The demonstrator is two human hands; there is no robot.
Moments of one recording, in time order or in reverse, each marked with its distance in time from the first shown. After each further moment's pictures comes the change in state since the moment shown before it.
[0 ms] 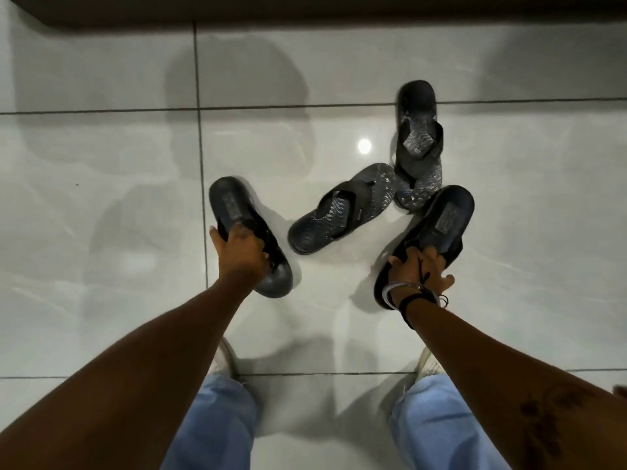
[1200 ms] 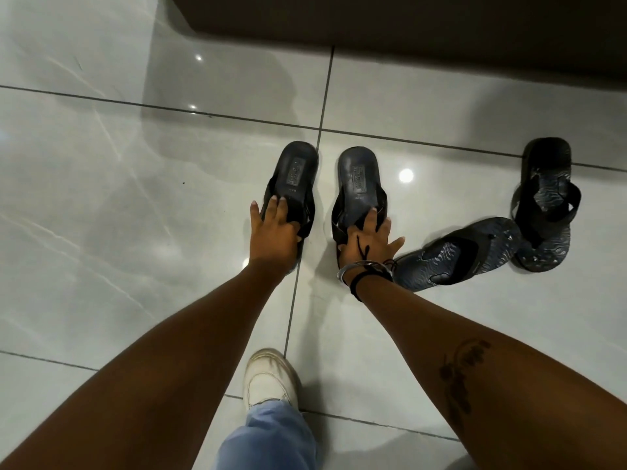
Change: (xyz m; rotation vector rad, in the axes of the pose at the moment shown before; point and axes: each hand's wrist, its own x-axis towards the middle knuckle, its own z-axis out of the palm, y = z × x) left_hand 0.070 -0.155 -0.025 0.089 0.258 0.108; right_hand -0.102 -0.275 0.086 -0.358 -0.164 -0.566
